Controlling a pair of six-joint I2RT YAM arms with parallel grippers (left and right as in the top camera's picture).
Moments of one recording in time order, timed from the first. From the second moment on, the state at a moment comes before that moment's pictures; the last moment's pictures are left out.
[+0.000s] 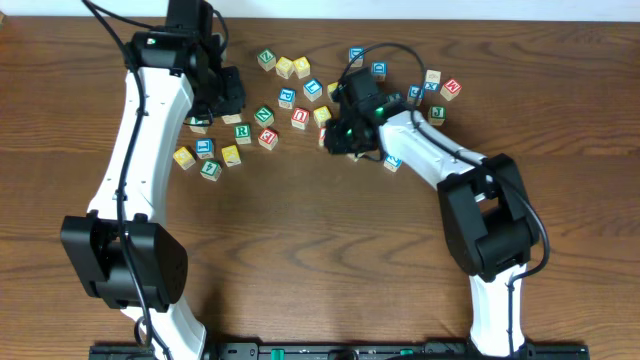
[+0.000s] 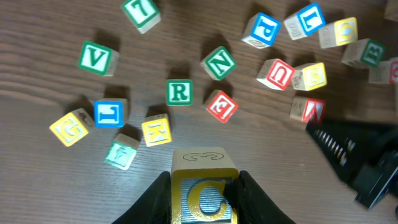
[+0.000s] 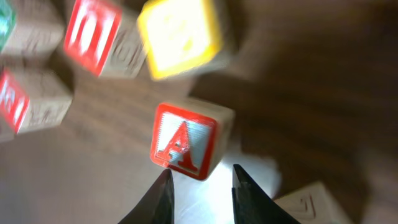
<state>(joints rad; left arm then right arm) -0.10 1.89 1.85 -1.20 0.10 -0.27 0.46 2.17 1.56 -0.49 -0.25 0.39</state>
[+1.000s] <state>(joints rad) -0.13 1.89 1.85 -1.18 0.10 -0.27 0.36 2.16 1.59 -0.90 -0.14 0.19</state>
